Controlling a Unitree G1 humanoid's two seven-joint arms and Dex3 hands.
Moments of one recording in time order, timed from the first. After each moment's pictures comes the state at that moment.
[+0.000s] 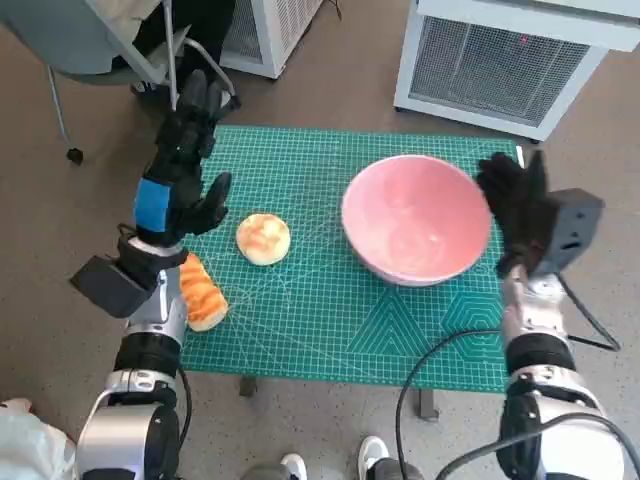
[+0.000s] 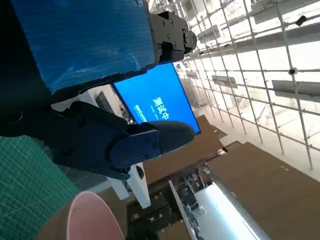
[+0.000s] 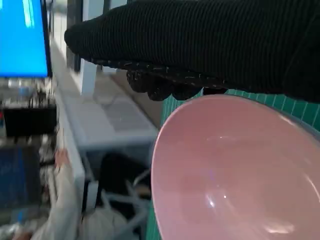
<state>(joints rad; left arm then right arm) -0.72 0.25 0.22 0.92 -0.23 -0.90 -0.51 -0.92 -0.23 -0.31 1.33 0.07 -0.38 0.15</state>
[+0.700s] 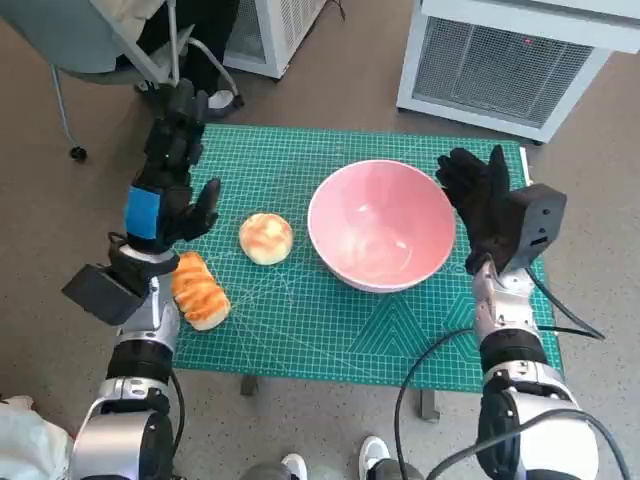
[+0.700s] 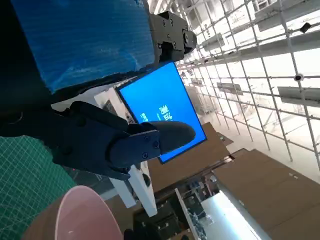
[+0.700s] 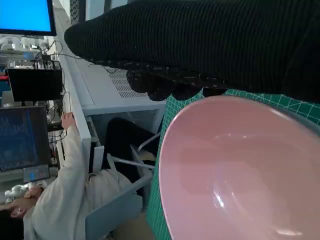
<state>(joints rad) -0.69 0.27 0.22 0.88 -0.23 -0.90 -0.49 -0.94 -0.17 -0.31 1.33 0.07 -0.38 0.18</state>
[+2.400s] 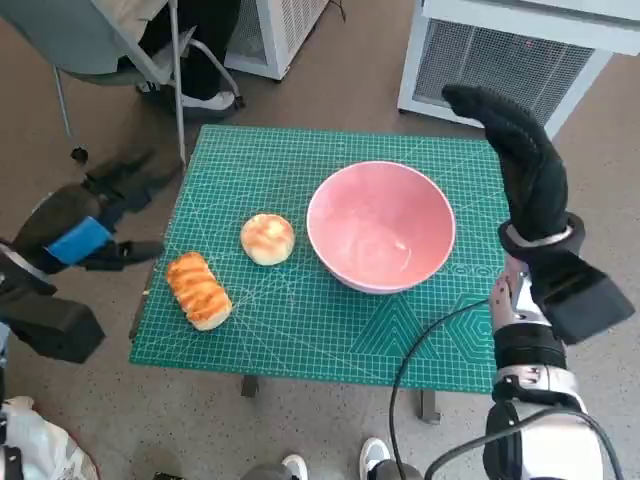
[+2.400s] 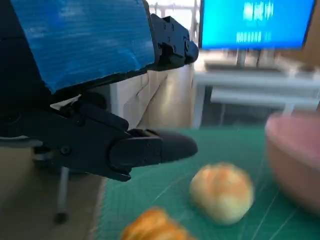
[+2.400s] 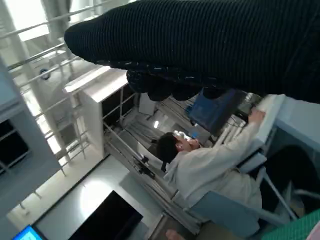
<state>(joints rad) -0.56 0.90 -0.01 0.76 0.54 -0.97 -0.22 -0.88 -0.22 -0.21 0.97 0.22 -1.13 0.57</state>
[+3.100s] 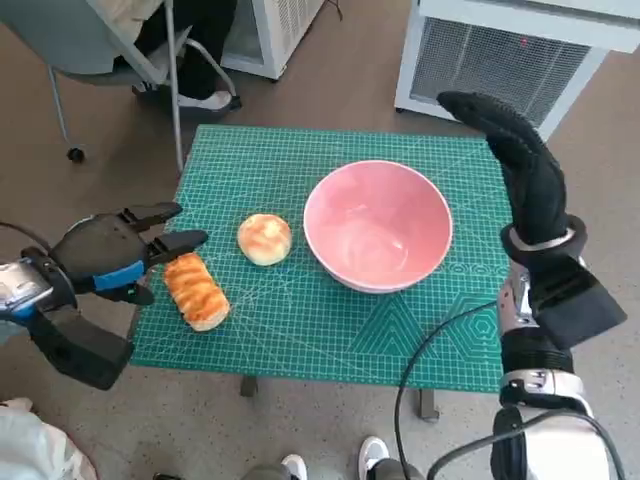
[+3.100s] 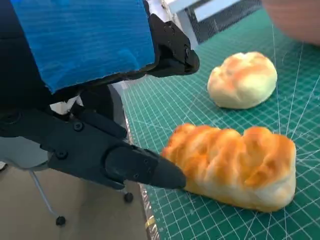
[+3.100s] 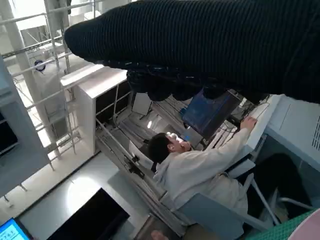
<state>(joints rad) -0.59 0.97 -0.25 0.67 0.86 -0.89 -0.11 -0.86 -0.24 -0.18 0.96 0.16 -1.13 0.50</state>
